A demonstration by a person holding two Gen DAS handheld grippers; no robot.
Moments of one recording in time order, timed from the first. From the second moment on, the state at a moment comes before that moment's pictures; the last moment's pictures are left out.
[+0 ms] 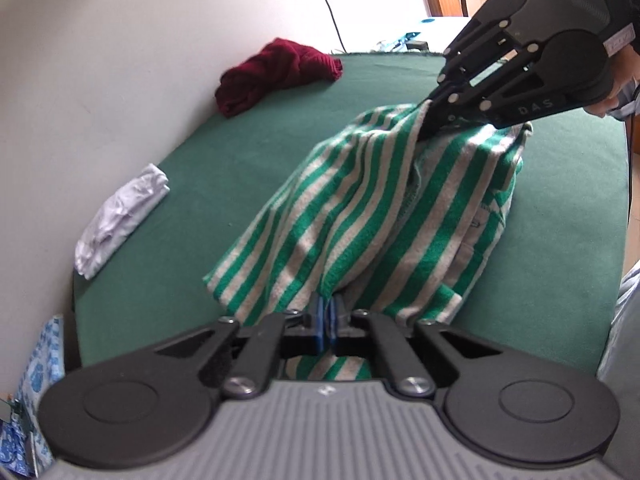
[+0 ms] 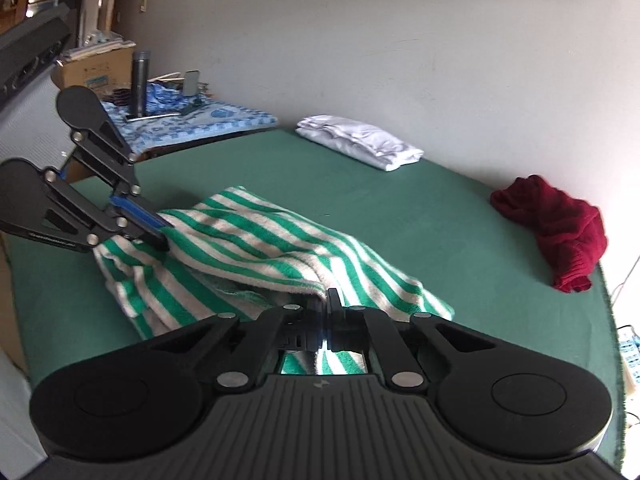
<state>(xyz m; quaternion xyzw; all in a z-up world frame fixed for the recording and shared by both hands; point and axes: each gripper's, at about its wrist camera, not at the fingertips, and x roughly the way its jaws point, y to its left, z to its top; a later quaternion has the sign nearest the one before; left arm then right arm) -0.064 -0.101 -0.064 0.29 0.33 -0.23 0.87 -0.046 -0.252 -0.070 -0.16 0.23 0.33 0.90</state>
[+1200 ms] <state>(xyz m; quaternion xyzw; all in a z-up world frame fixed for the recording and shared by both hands) -0.073 -0.097 -0.012 0.24 0.32 -0.35 0.85 -0.078 -0.250 -0.083 -0.23 0.32 0.37 0.84</state>
